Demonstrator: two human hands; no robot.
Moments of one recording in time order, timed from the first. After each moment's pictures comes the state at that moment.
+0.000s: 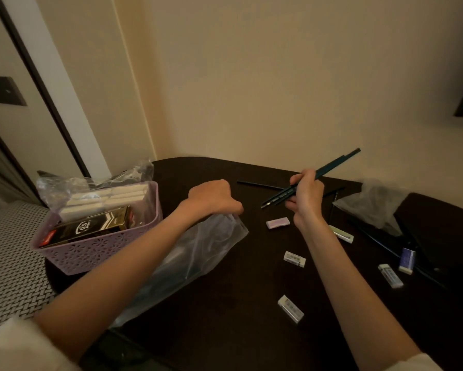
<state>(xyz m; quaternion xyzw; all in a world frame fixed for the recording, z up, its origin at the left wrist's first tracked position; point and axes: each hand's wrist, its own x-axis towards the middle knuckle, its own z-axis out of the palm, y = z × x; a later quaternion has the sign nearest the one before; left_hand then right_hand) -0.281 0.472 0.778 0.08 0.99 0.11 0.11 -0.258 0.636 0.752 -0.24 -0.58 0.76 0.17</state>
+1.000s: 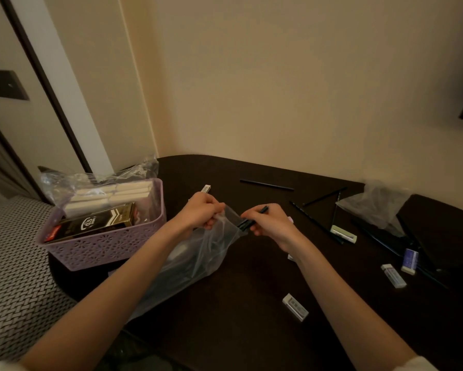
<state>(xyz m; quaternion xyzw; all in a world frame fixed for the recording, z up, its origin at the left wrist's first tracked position) -0.274 0.425 0.729 0.01 0.84 0.53 0.13 -0.251 0.604 0.709 -0.06 -0.76 0.63 -0.12</state>
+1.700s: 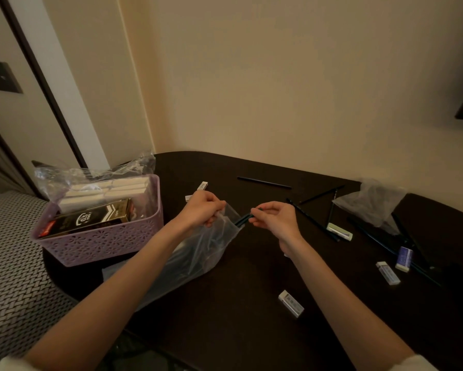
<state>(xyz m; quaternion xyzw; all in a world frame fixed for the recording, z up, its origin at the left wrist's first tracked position) -0.275 0.431 0.719 0.03 0.83 0.55 0.11 -0.248 0.612 0.692 -0.12 -0.71 0.69 0.01</state>
